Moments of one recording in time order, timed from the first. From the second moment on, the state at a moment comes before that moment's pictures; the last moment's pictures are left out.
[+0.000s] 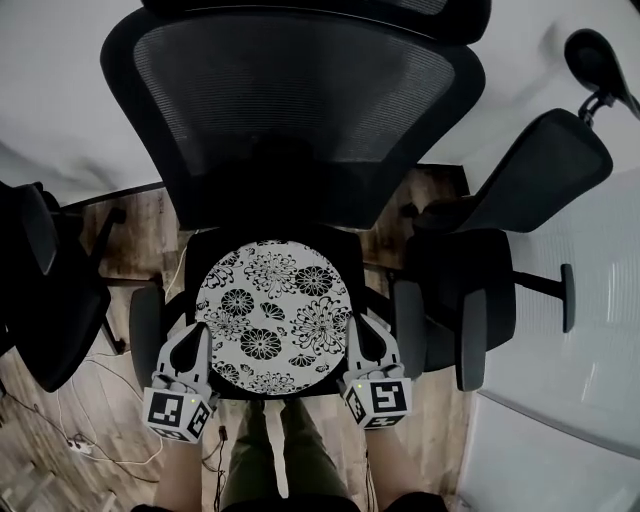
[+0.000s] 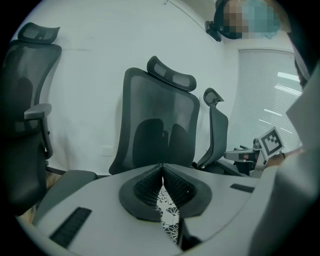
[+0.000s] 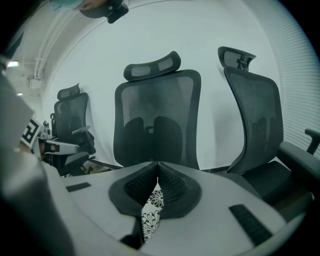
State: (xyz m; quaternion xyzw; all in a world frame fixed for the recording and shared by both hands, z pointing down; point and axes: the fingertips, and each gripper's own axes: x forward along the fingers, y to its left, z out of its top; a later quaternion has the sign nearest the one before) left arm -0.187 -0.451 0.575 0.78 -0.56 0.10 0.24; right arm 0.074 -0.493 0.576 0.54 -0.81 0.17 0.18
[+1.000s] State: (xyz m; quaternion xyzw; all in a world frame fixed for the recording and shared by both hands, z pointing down) left arm -0.178 -0.423 0.686 0.76 -0.55 0.14 0.30; right arm 0.086 -0.468 0.684 0.52 -0.80 0.20 0.23
